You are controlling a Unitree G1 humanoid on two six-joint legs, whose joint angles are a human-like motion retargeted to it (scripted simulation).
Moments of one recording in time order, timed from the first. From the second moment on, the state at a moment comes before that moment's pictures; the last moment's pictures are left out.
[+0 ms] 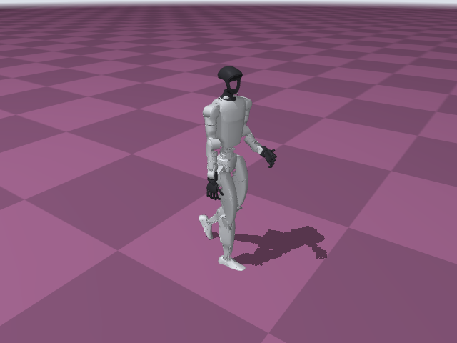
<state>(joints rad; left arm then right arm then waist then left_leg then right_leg) 0.08 0.00 -0.01 0.45 -0.25 -0.36 -0.44 -0.16 -0.09 -0.26 1.59 -0.57 0.00 -0.02 -0.39 -0.05 -0.09 -0.16 -0.09 0.02 0.84 0.31 -0.21 -0.24 -0.09 -0.06 0.11 0.03 -0.10</state>
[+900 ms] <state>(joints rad) 0.06 -0.02 -0.01 0.43 -0.23 -0.34 -0.43 0.34 -0.06 -0.28 1.70 -0.64 -0.07 0.17 -0.28 0.06 -0.05 -0.07 -0.16 0.00 0.11 -0.16 0.19 -0.29 -0.07 0.00 0.27 0.00 0.22</state>
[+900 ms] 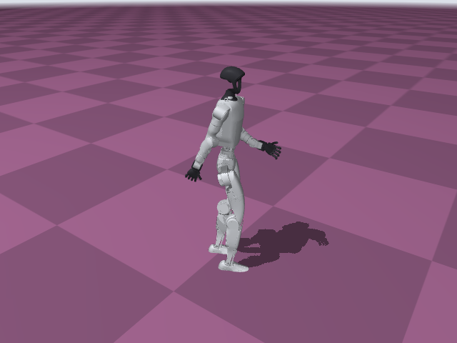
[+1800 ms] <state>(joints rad) 0.15 -0.14 -0.03 0.51 -0.19 -0.32 -0.47 -0.34 -0.17 -0.22 1.39 -0.47 -0.17 0.03 -0.09 0.04 -0.11 -0.34 -0.09 0.73 0.16 -0.09 0.25 0.09 -0.04 -0.50 0.07 -0.15 0.16</state>
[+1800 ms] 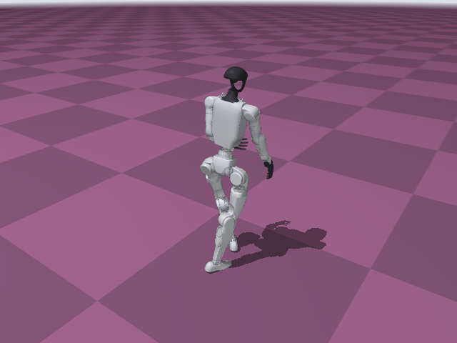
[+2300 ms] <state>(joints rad) 0.11 -0.11 -0.07 0.50 -0.17 -0.33 -0.41 0.37 -0.14 -0.35 1.70 -0.55 -0.07 0.11 -0.17 0.11 -0.09 -0.02 -0.27 -0.34 0.18 -0.08 0.26 -0.34 -0.05 0.15 0.23 0.12 0.10</state>
